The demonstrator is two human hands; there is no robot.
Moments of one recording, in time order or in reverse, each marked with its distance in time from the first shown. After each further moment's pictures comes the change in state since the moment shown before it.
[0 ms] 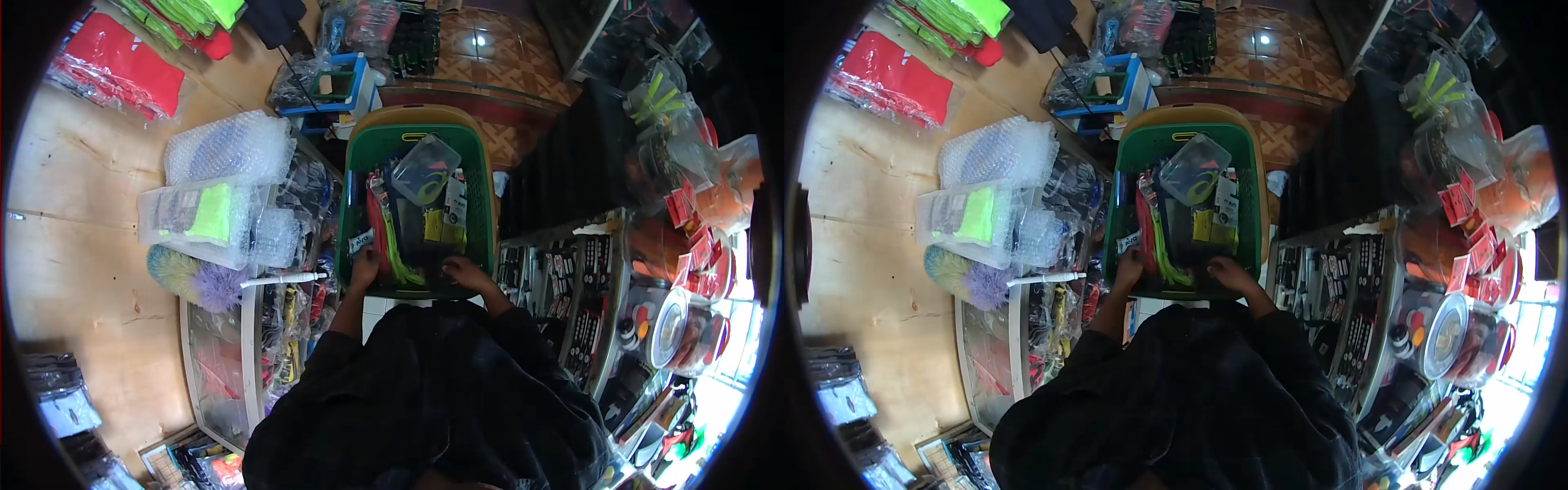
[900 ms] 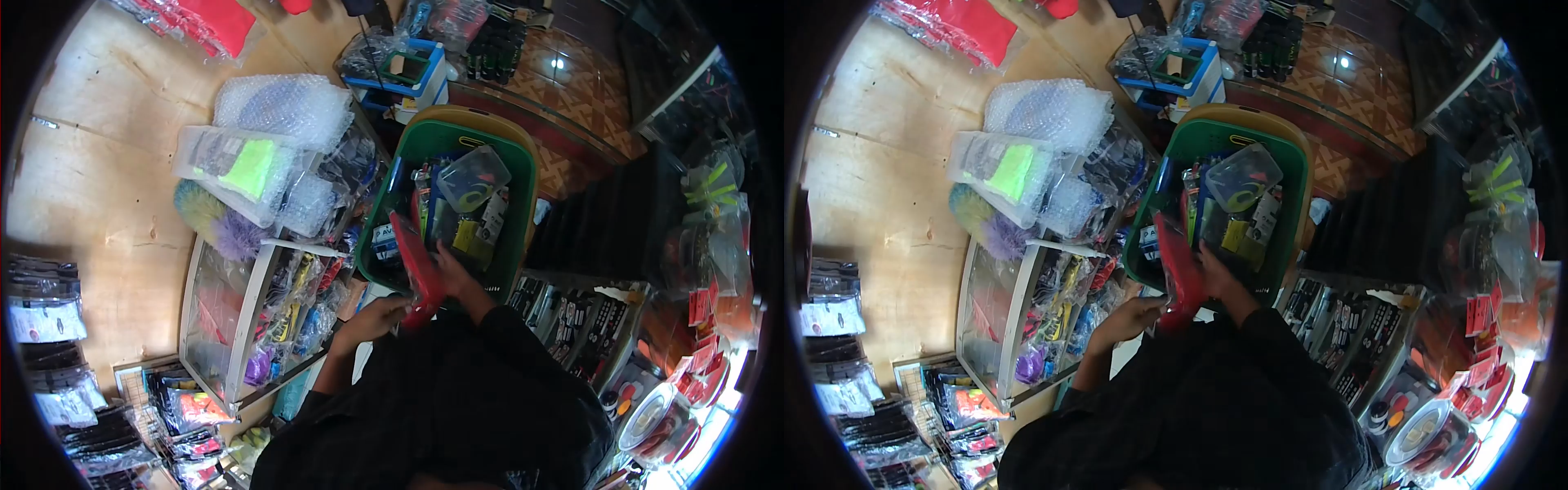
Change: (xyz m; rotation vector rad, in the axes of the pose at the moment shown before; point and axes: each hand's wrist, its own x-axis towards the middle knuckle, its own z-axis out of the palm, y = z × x) left_hand -0.163 0.231 -0.078 -0.057 -0.441 -0.001; right_hand 0.068 -0.054 0.056 1.400 -0.734 0.433
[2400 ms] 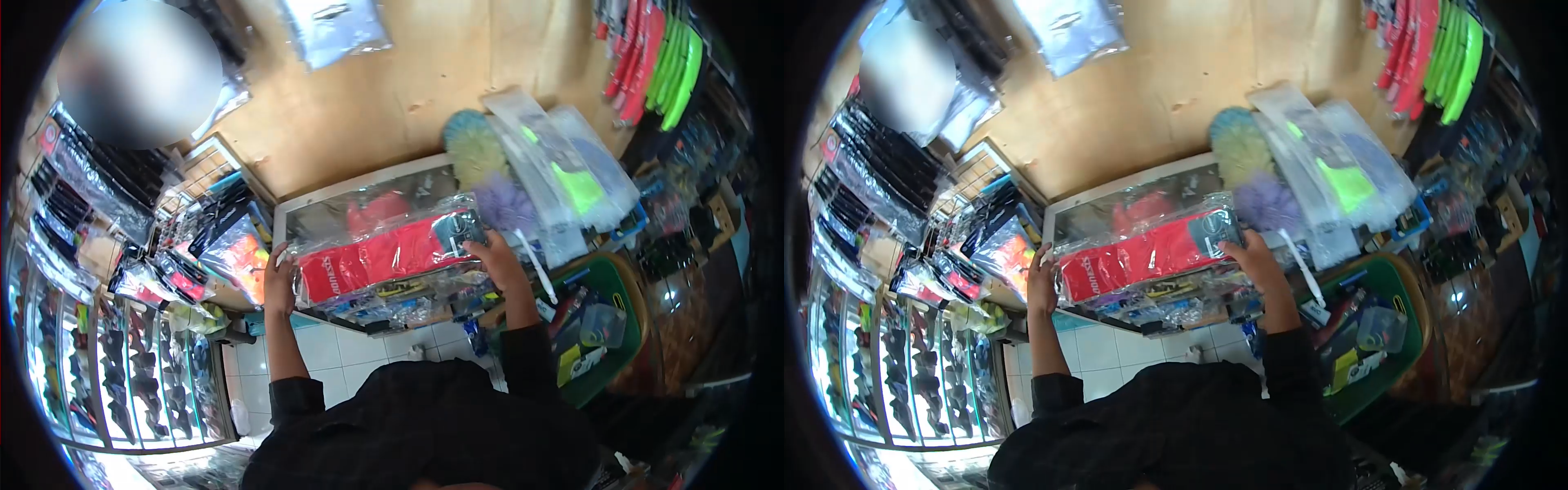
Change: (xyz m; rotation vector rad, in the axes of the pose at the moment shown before) left_hand -0.446 -0.151 -0.104 -0.603 1.856 -0.098; right_hand 0.200 0.213 0.300 -1.458 -0.163 -0.105
